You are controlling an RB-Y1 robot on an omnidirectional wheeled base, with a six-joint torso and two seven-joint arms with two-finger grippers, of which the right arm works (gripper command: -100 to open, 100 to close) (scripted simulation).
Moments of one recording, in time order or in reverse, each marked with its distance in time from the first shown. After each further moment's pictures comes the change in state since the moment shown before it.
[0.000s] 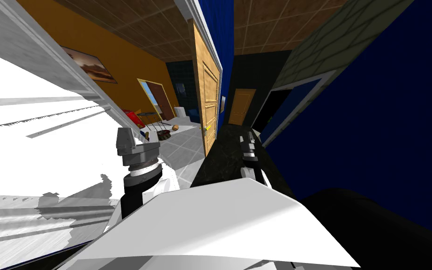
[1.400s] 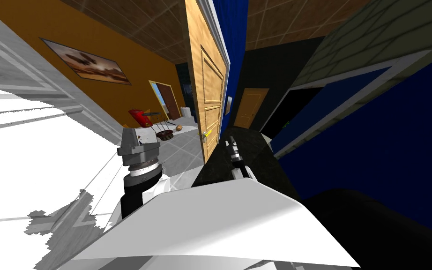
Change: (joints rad) arm -0.085 -0.071 0.215 0.199 0.141 0.016 -0.107
